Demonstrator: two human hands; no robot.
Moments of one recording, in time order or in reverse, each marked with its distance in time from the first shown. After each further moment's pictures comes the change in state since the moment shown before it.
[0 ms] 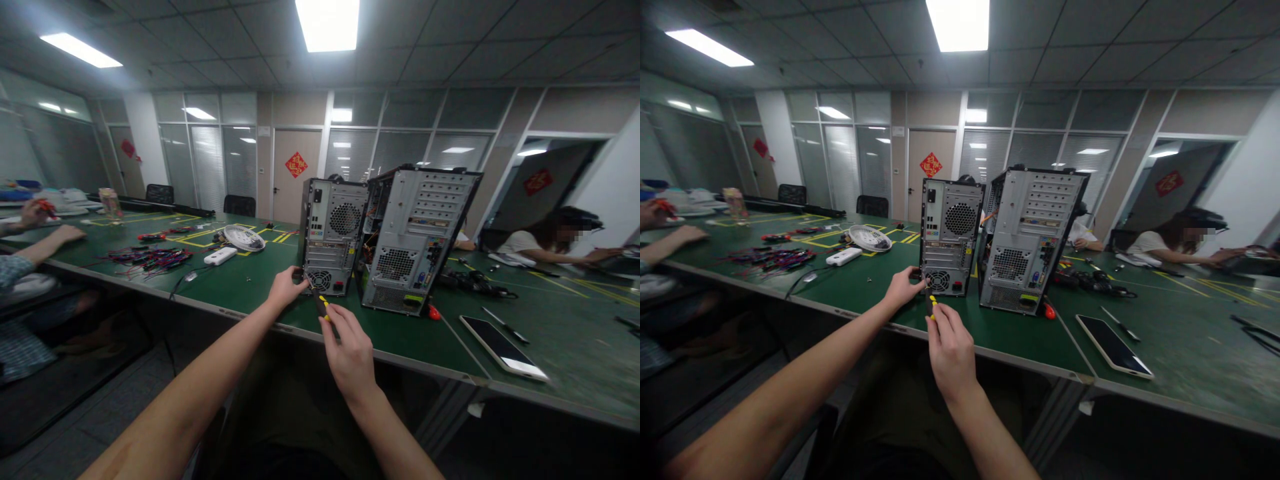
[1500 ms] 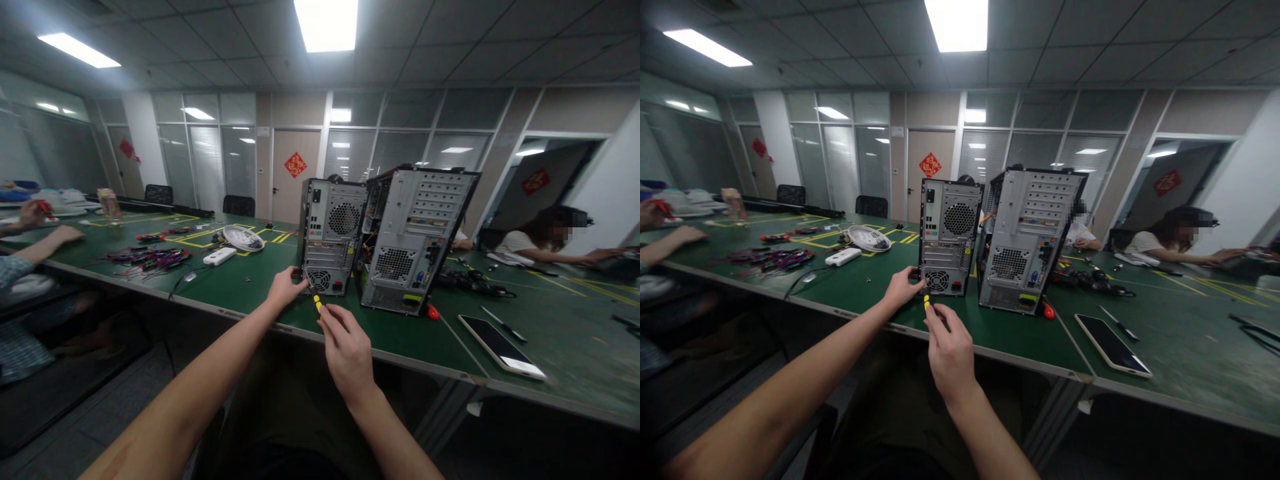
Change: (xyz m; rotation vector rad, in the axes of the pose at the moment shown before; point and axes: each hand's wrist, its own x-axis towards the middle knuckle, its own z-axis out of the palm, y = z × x) left_hand 0.000 0.000 0.000 0.006 -0.003 -0.012; right_hand -0.003 0.003 0.001 0.014 -0.025 -0.036
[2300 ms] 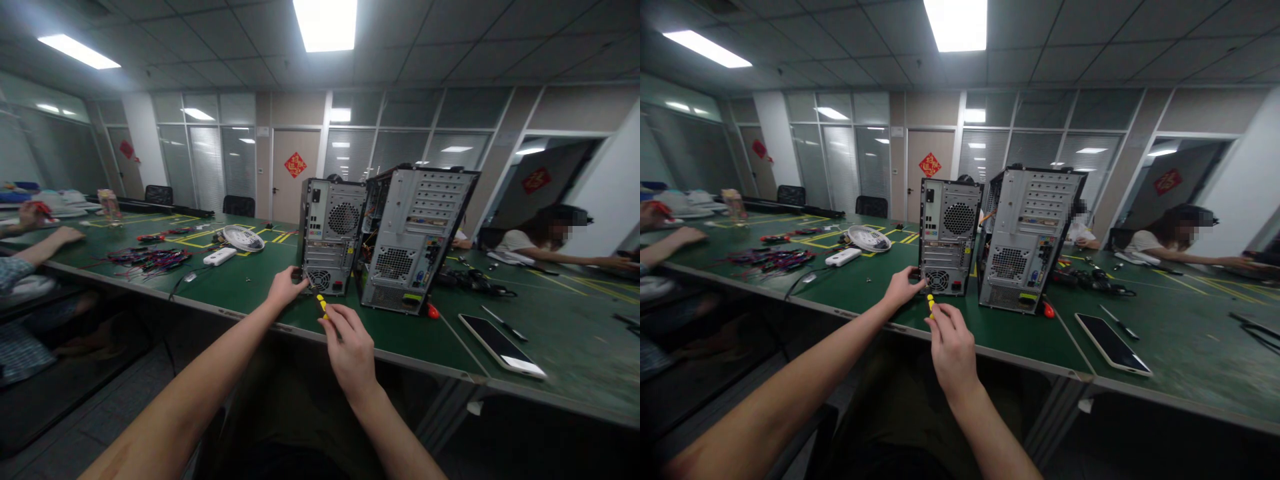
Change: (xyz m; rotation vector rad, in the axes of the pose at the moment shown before) left_hand 0.000 0.001 -0.001 -0.012 -0.001 0.005; right_hand 0.003 0.001 -0.002 0.010 0.023 0.057
